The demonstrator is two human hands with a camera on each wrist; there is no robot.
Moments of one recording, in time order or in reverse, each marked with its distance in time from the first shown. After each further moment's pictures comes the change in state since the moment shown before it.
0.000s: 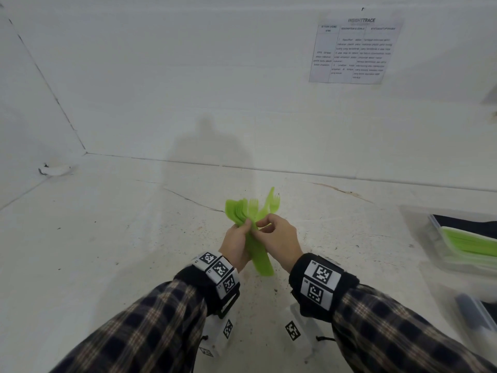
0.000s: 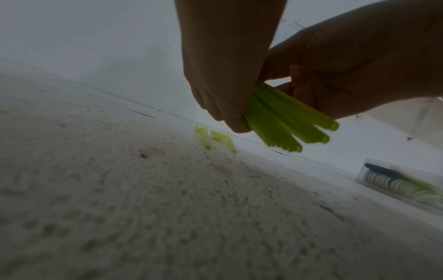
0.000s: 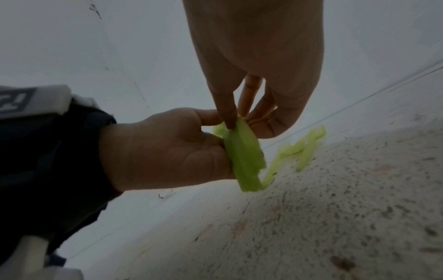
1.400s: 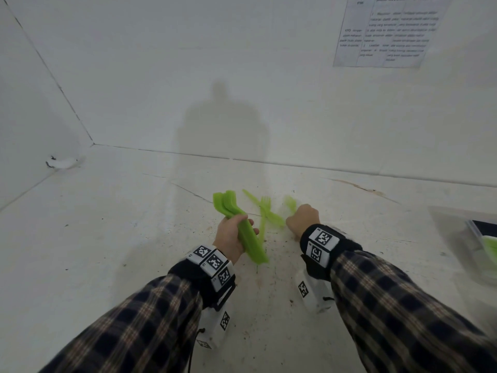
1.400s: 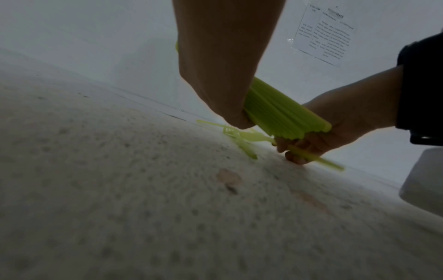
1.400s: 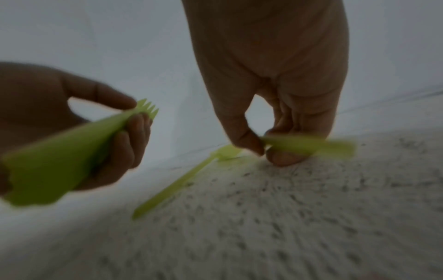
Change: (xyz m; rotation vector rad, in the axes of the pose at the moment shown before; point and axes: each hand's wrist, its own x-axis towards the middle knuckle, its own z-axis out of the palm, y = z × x) left_hand 0.035 0.026 -0.026 -0.016 0.203 -0.009; right_hand 0.091 0.017 -0.007 -0.582 -0.040 0.423
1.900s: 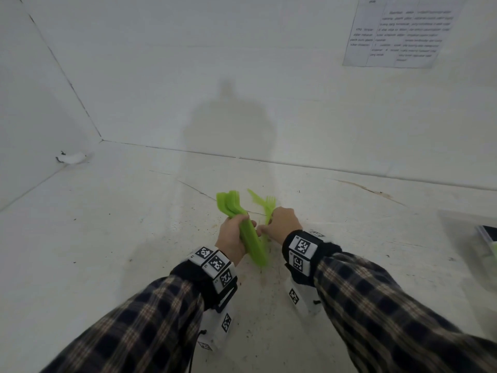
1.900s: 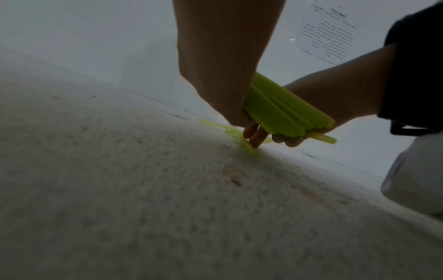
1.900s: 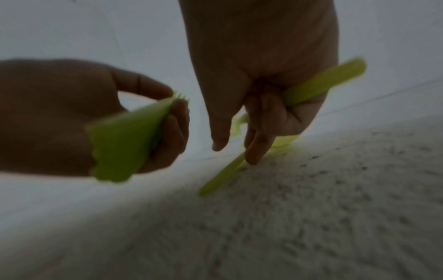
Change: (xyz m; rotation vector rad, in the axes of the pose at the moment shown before) left_hand -0.004 0.000 -0.003 -0.026 0.038 -0.011; right_hand -0.024 -0.027 0.028 -0.214 -0.097 -0.290
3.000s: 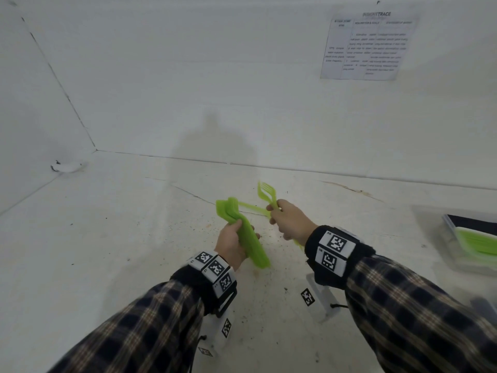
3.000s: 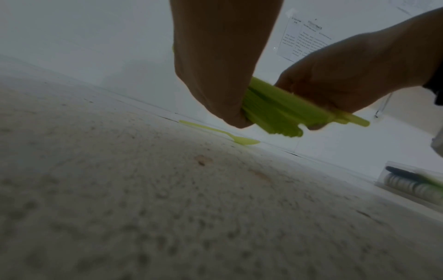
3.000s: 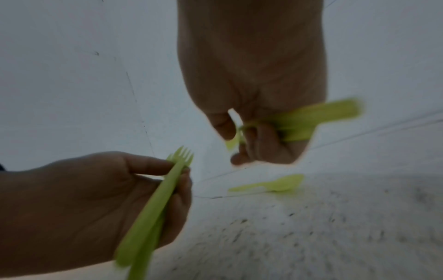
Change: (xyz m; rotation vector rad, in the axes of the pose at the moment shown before) left_hand -0.038 -0.012 0.002 -0.023 -0.047 -0.012; right_hand -0.061 0.010 -0.046 0.627 -0.075 0.019
